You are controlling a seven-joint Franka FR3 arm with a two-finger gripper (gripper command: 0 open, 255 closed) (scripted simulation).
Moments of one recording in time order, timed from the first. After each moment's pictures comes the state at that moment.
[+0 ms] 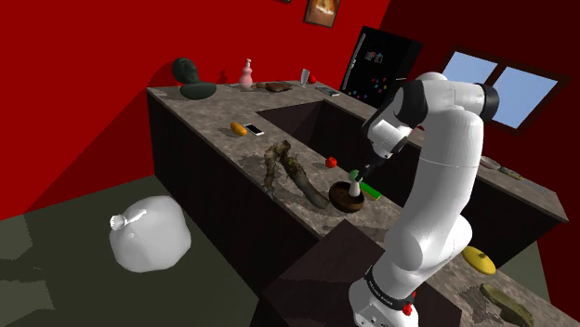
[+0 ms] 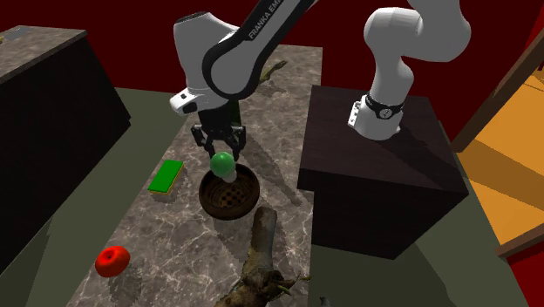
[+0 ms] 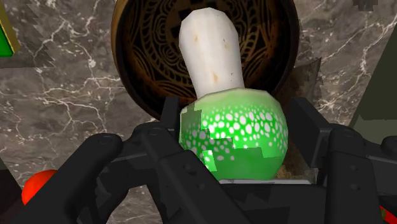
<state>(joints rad) -0.35 0.39 -0.67 -2.14 0.62 2.36 -1.46</state>
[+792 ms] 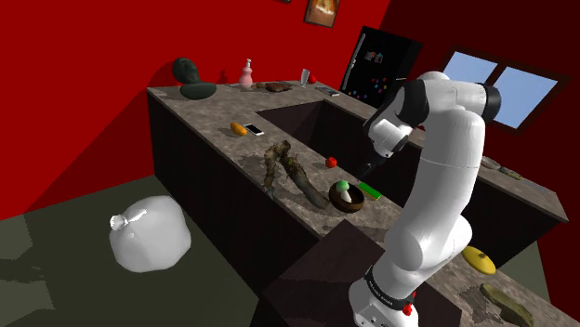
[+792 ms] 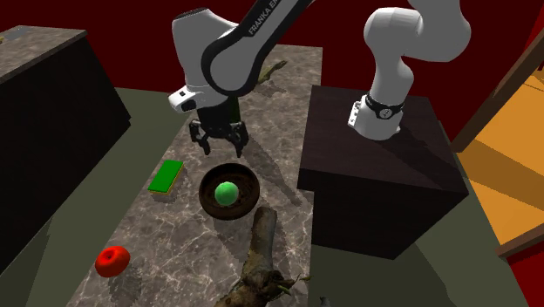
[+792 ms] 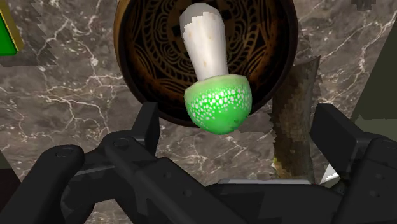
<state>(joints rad) -0.35 0.38 -0.68 -2.14 0.61 2.35 -1.45</state>
